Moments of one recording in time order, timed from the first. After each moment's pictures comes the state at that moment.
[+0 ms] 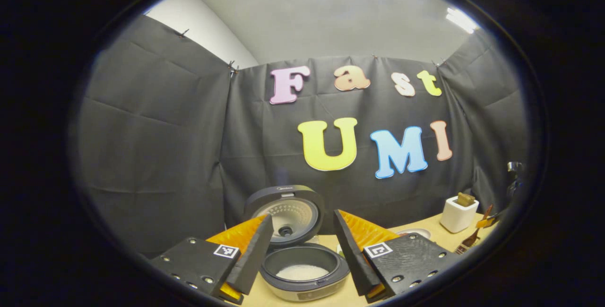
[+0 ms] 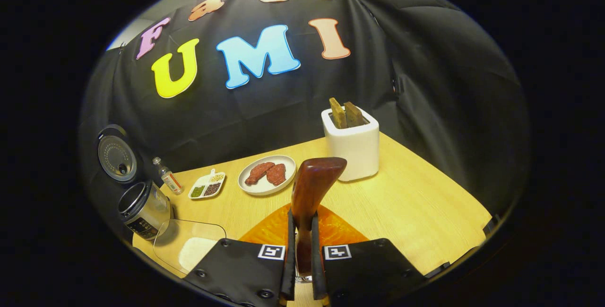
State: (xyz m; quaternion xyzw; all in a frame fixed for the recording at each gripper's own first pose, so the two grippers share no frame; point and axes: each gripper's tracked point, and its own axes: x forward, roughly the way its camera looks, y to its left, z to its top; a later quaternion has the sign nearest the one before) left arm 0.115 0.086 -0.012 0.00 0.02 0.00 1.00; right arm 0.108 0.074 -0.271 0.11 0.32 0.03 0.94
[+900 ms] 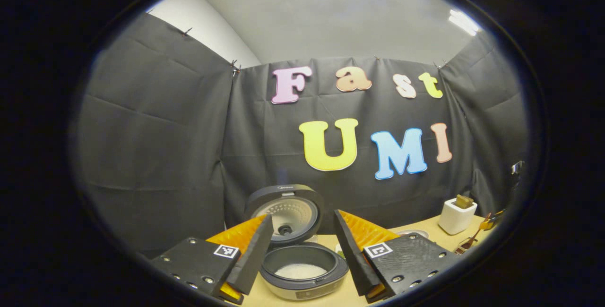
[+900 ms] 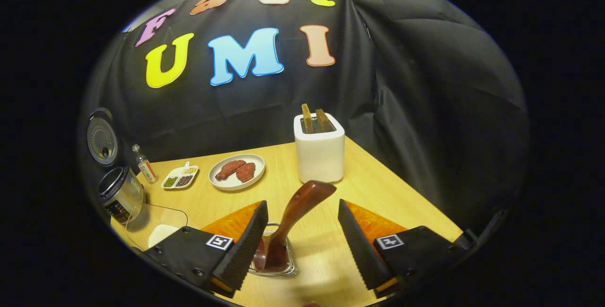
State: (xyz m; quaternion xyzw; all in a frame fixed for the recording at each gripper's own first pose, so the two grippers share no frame) left arm 0.113 0.079 -0.012 -0.01 0.02 0.00 1.00; right arm 0.096 0.006 -0.250 0.03 0.29 -0.02 0.96
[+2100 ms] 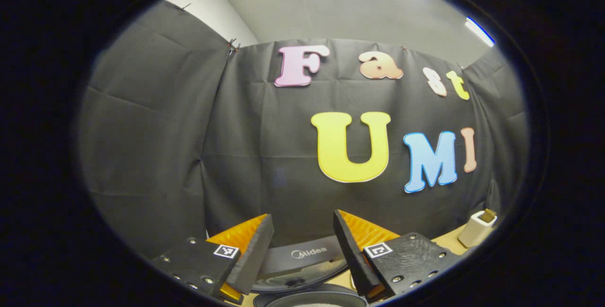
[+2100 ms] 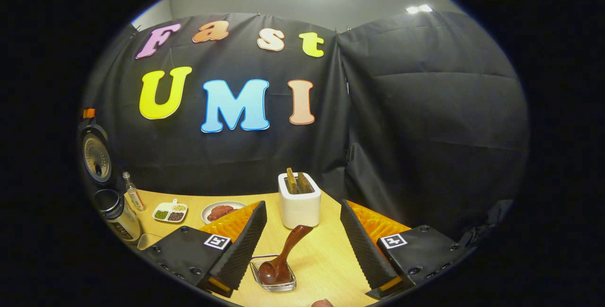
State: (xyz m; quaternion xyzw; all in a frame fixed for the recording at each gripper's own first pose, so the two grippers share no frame) left arm 0.386 0.148 -0.040 -0.04 0.05 0.00 1.00; right arm 0.082 0.026 -0.130 -0.02 0.16 -0.11 0.98
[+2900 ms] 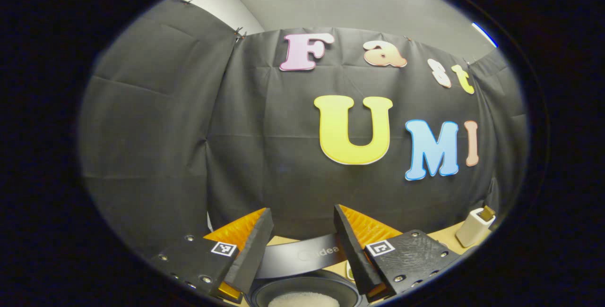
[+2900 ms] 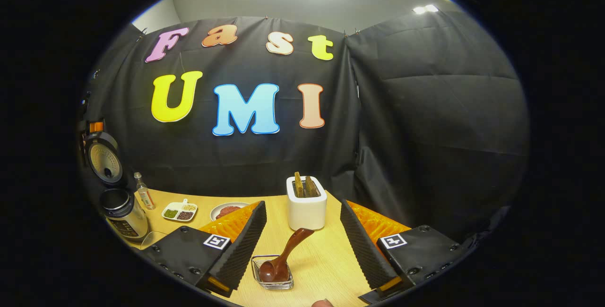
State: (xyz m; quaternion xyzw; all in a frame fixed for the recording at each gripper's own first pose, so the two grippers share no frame) left arm 0.336 0.124 -0.067 -0.05 0.09 0.02 0.99; right arm 0.076 0.020 -0.114 -0.01 0.15 -0.06 0.99
